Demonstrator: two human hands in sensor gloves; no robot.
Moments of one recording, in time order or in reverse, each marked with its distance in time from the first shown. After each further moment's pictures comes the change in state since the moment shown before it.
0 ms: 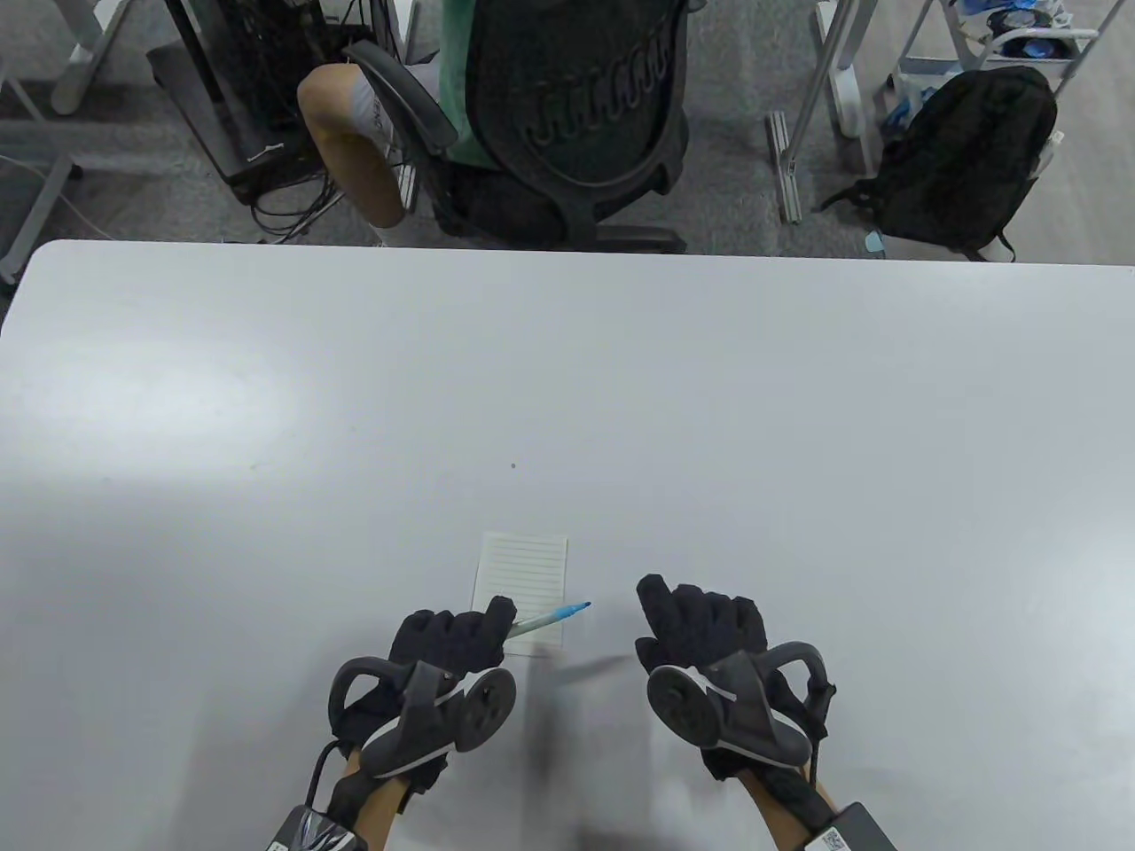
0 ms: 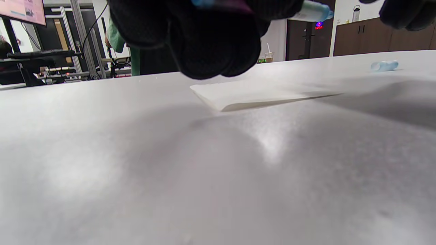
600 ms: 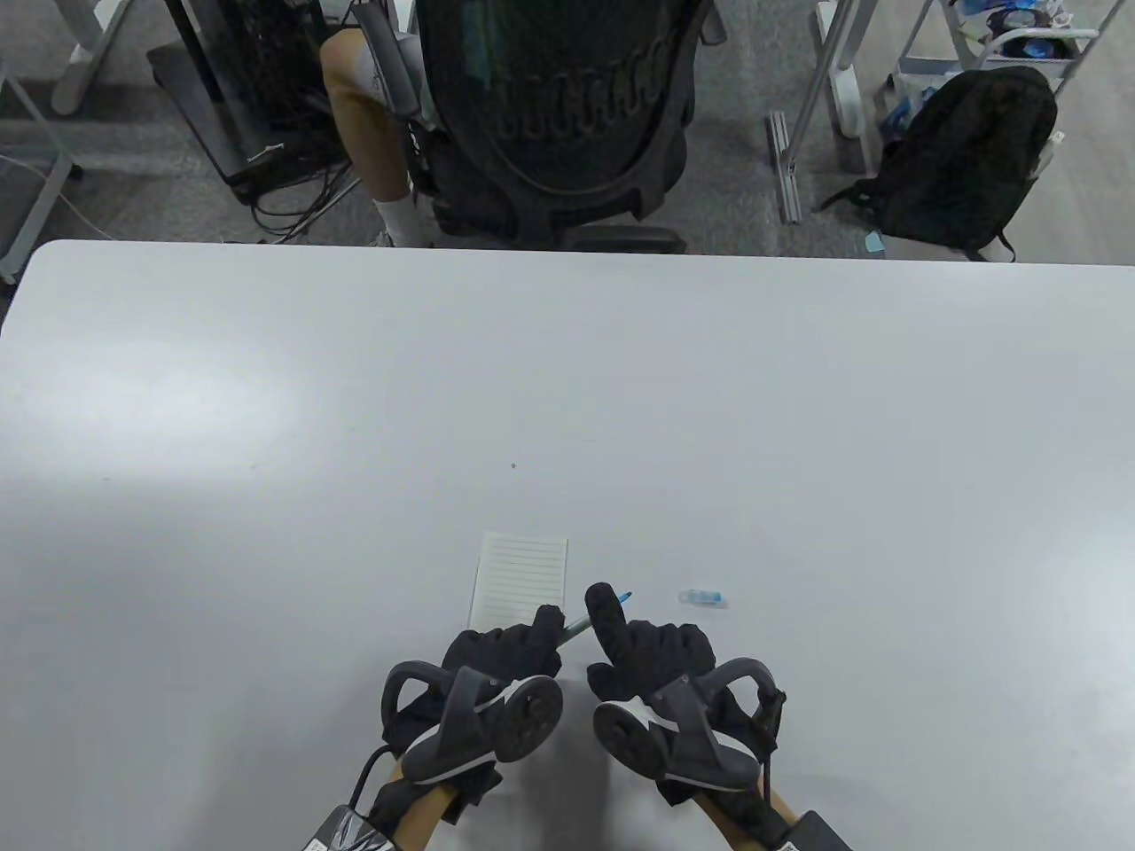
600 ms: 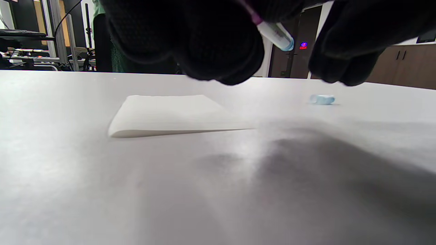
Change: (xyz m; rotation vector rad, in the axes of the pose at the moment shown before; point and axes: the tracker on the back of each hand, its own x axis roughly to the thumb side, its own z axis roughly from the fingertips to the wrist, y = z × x) left_hand 0.035 0.015 -0.003 0.015 -0.077 0.151; right_hand 0.046 0.004 -0.001 -0.018 -0.110 0.063
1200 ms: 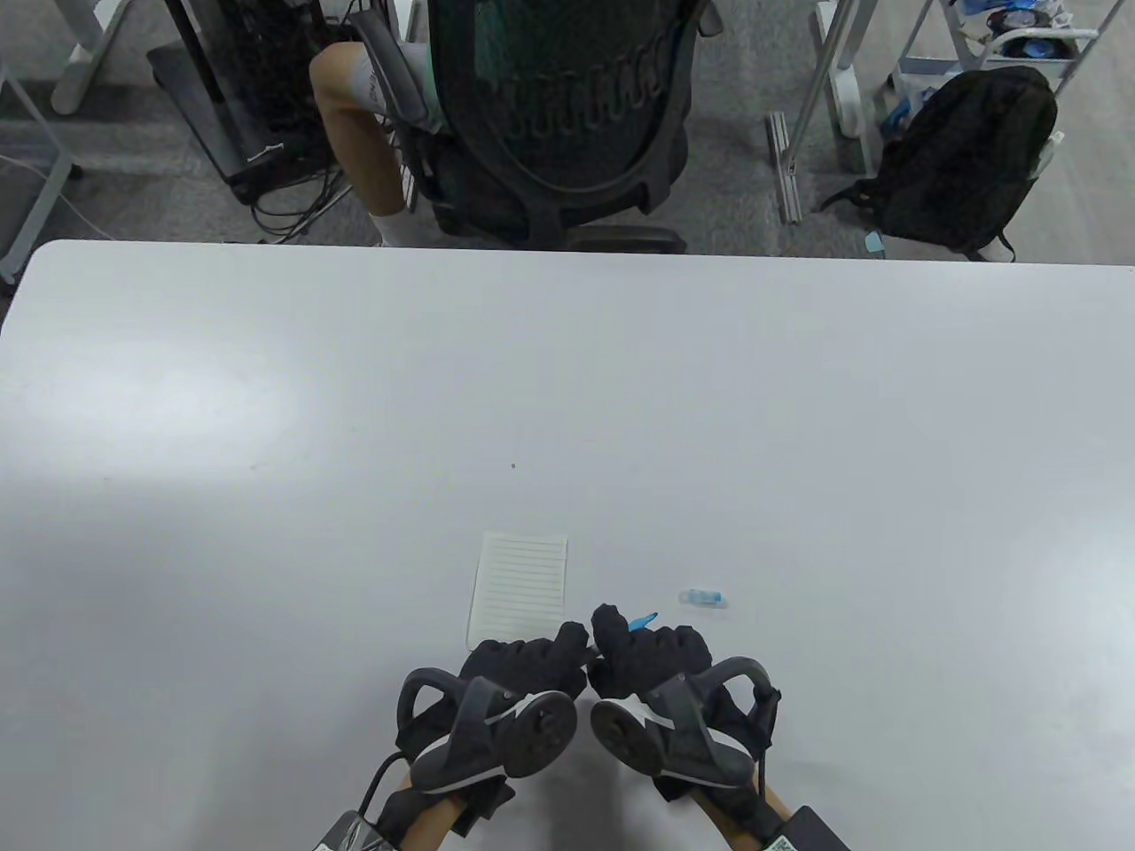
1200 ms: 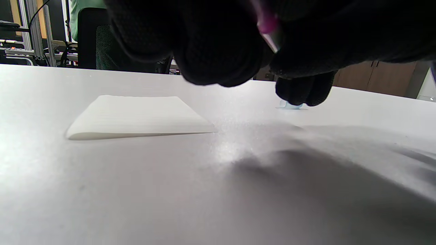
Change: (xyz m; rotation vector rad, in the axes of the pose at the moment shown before) left_hand 0.013 0.002 0.003 -0.001 -0.061 0.032; right_hand -0.005 0.003 -0.001 -0.008 0.025 0.012
